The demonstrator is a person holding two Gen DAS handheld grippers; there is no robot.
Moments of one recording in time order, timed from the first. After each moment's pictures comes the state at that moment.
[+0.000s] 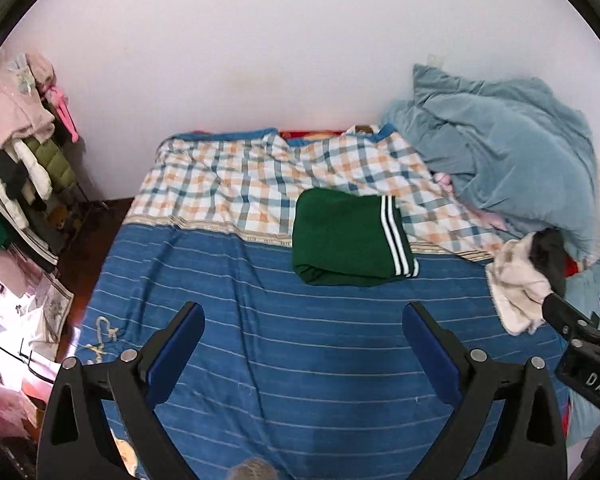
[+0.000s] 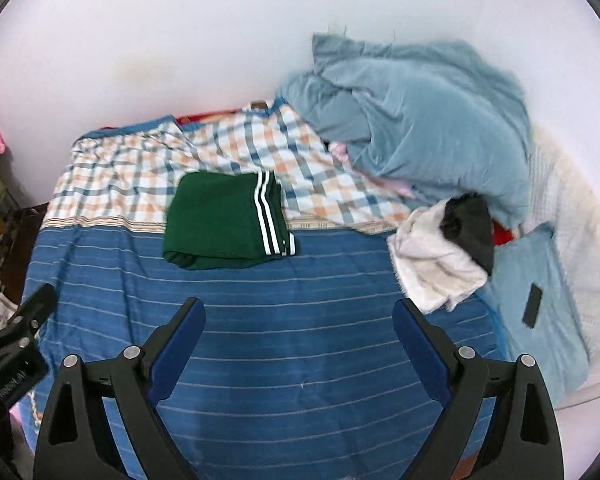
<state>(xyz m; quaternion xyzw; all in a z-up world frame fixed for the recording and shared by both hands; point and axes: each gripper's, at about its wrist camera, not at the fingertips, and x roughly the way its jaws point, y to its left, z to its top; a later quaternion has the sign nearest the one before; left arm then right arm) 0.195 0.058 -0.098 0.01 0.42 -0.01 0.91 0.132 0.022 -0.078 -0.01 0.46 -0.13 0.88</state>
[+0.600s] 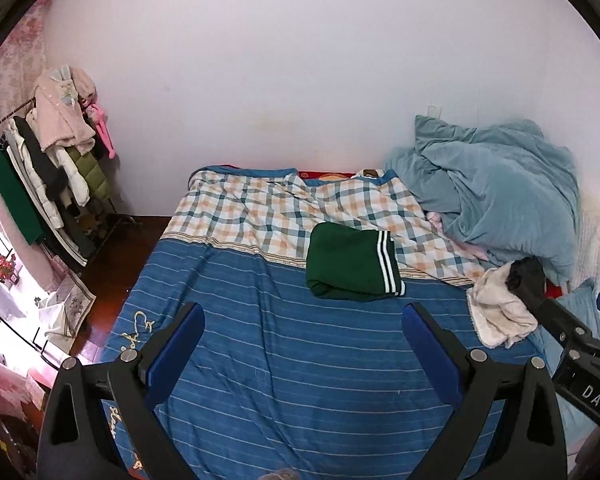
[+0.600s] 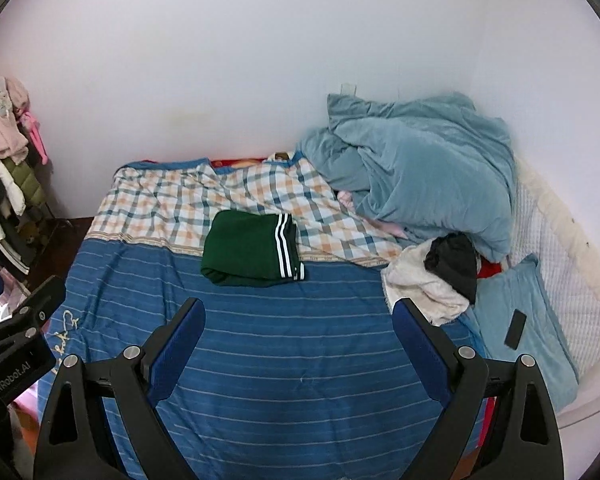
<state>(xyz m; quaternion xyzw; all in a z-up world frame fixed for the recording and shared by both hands) 0.086 0.060 -0.007 -0.01 0.37 0.02 0.93 -0.016 -0.006 0.065 -0.02 0.39 -0.08 0.92</state>
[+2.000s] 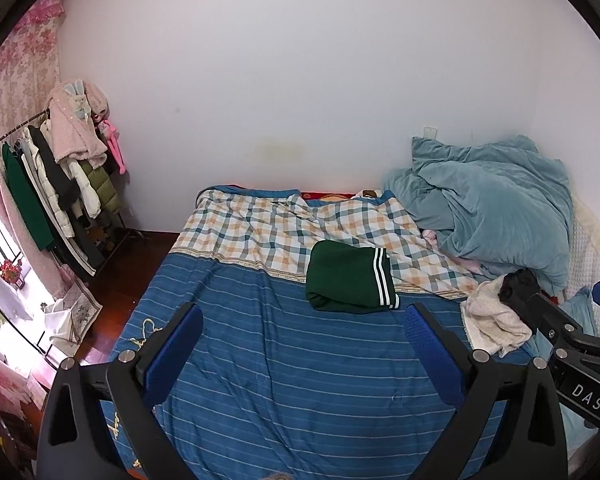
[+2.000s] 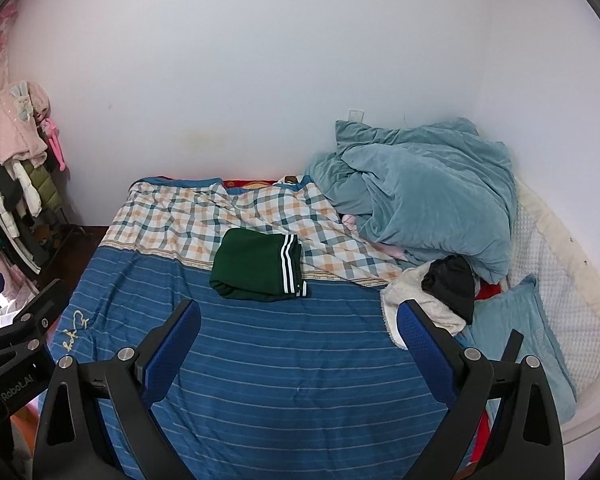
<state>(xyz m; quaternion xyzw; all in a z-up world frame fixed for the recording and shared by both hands) 0.034 0.045 0.019 0.00 0.33 0.03 0.94 -0.063 -0.025 0.103 -0.03 0.36 -0.06 0.93</state>
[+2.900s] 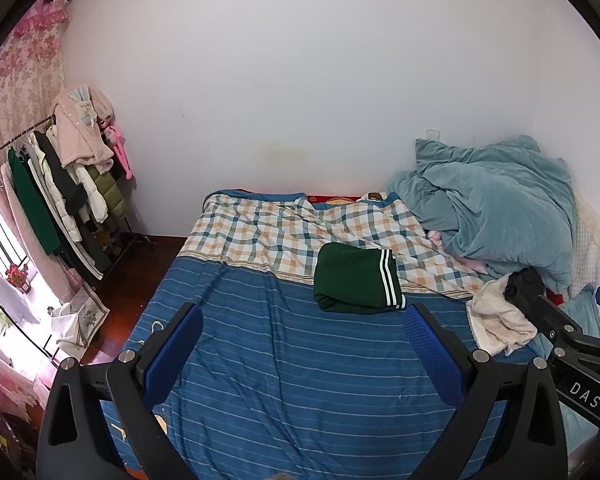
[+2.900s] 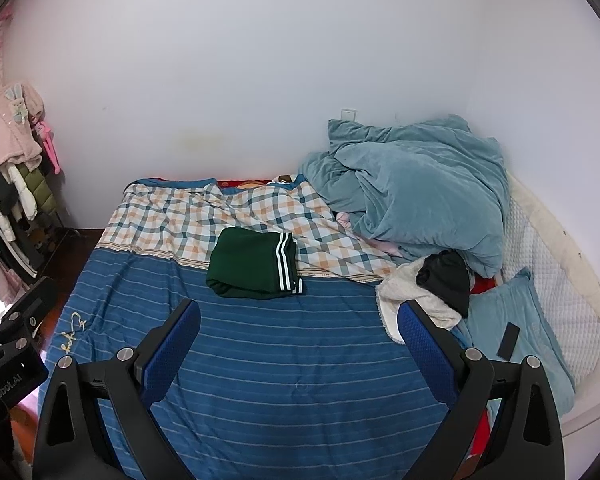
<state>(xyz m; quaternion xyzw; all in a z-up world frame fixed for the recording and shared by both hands) 0.025 0.049 0.025 0.00 0.32 0.05 0.95 -0.073 -0.022 0.095 -0.02 0.36 -0.07 0.93</state>
